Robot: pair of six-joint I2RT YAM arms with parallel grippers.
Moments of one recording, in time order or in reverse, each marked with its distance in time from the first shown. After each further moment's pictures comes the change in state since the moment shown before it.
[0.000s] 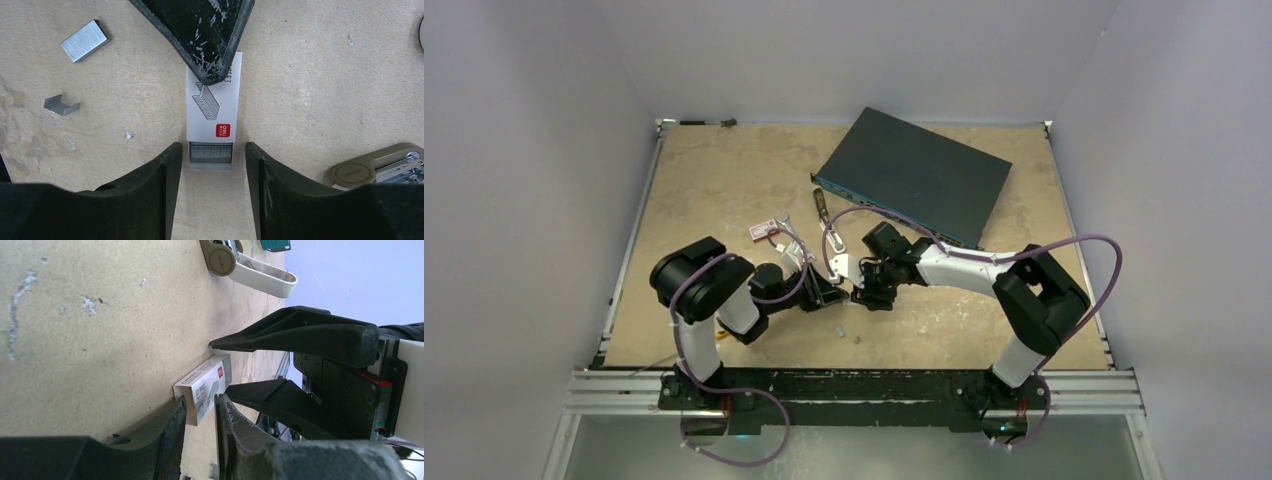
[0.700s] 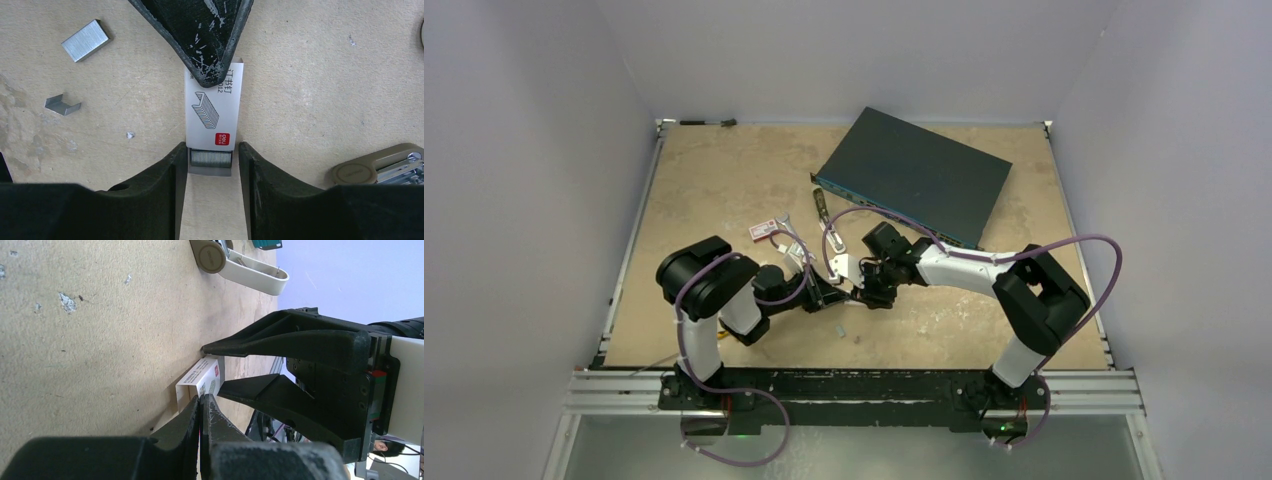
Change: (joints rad) left arm -0.022 0.038 0.004 0.072 0.000 -0.034; right arm 0.000 0.000 0.000 -0.001 -0.001 0.000
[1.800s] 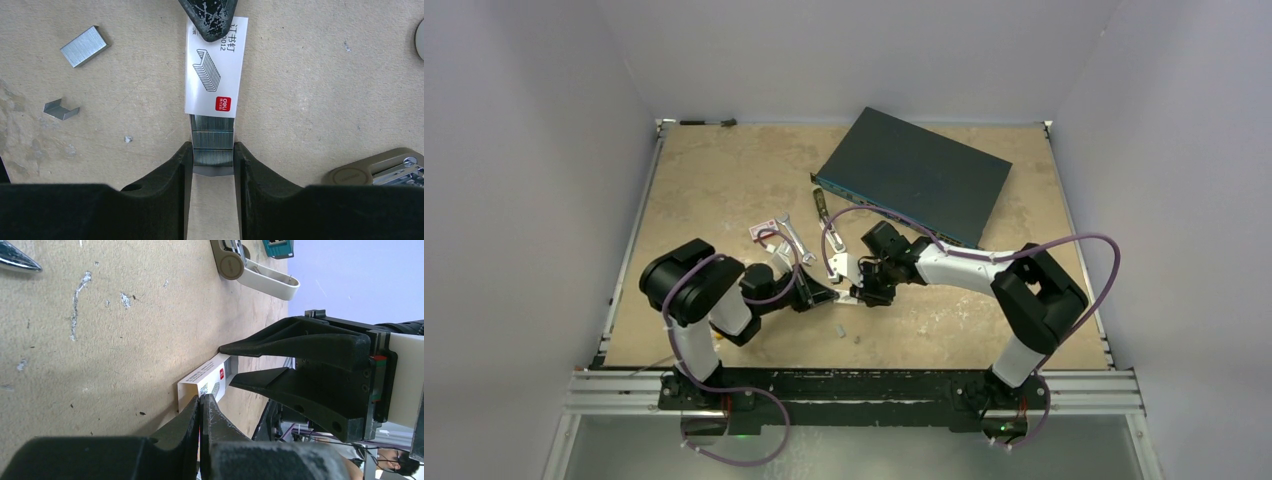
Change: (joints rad) left arm 0.085 -0.073 -0.048 -0.072 0.027 0.053; right arm 0.000 0.011 0.009 0.004 -0.007 0.000
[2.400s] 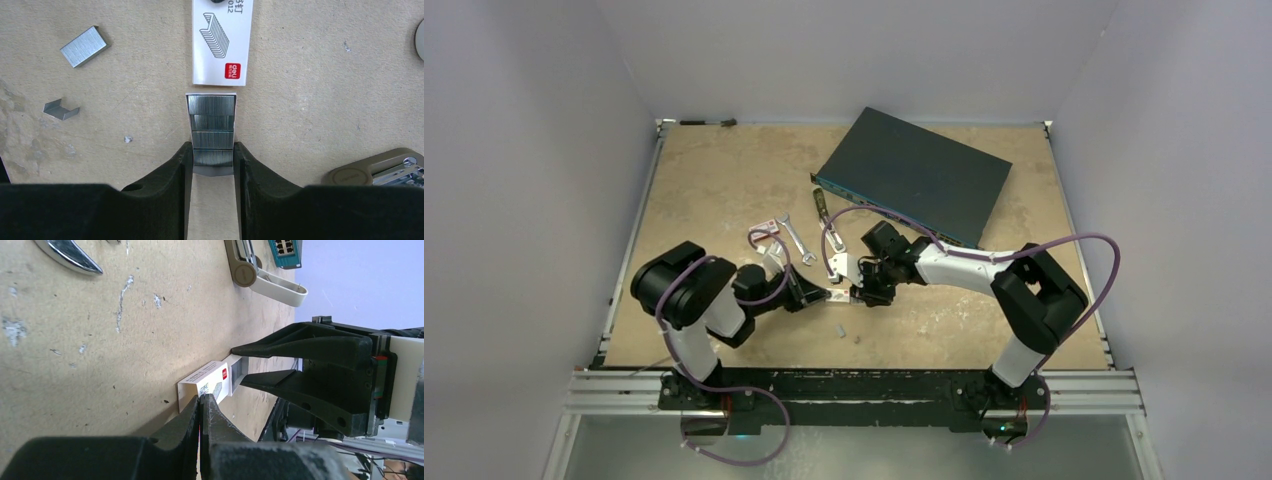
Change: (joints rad) left arm 0.046 -0.034 -0.034 -0.023 0.004 0.021; right arm 0.000 0.000 0.001 0.000 0.000 0.000
